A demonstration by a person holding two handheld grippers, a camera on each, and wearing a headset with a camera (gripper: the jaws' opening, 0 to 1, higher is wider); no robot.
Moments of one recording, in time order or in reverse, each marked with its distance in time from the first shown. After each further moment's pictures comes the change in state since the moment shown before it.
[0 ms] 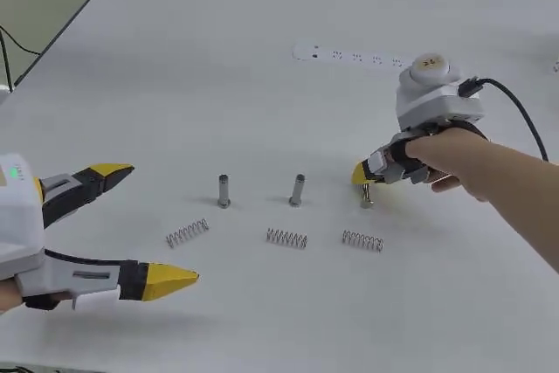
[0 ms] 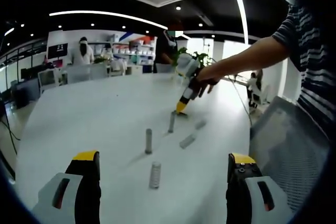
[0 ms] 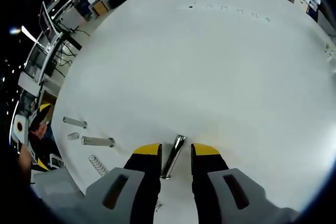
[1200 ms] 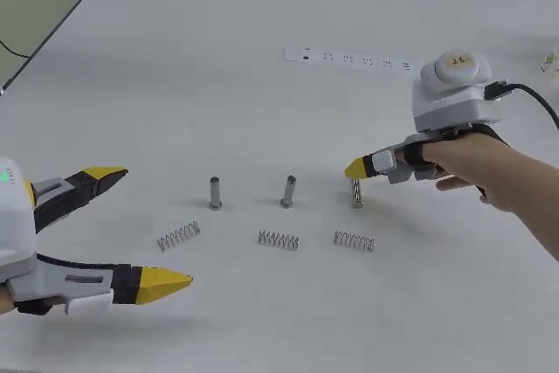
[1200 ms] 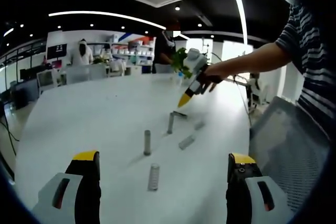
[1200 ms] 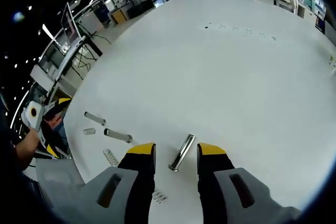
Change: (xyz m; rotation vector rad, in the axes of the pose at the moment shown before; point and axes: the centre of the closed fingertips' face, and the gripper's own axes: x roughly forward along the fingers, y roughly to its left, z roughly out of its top) left arm 0.002 -0.002 0.002 0.003 -0.004 -0.006; right arm -0.026 0.013 0.007 -0.083 -0.122 0.108
